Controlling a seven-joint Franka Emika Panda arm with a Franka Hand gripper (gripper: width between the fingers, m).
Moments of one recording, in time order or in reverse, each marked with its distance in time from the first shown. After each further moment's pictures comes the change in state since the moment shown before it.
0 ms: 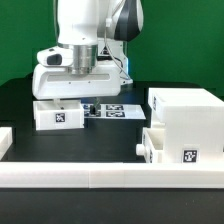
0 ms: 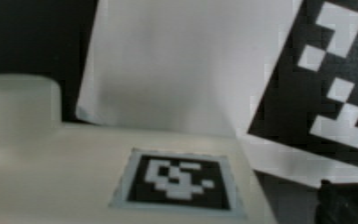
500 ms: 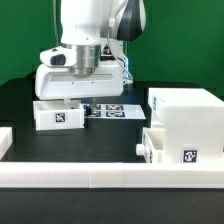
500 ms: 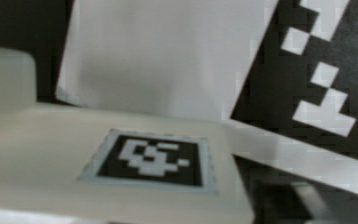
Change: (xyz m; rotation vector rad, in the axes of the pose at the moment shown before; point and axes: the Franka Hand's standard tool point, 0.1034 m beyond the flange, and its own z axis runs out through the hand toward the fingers) arm 0.002 -0.004 0.000 0.000 0.000 -0.015
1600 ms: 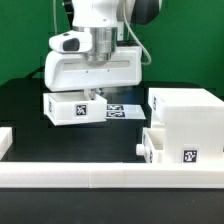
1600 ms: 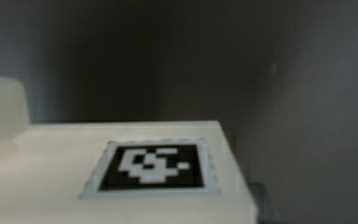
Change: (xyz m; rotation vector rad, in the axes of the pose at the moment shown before) arm 0.100 -0.005 -0.048 0.019 0.028 -0.049
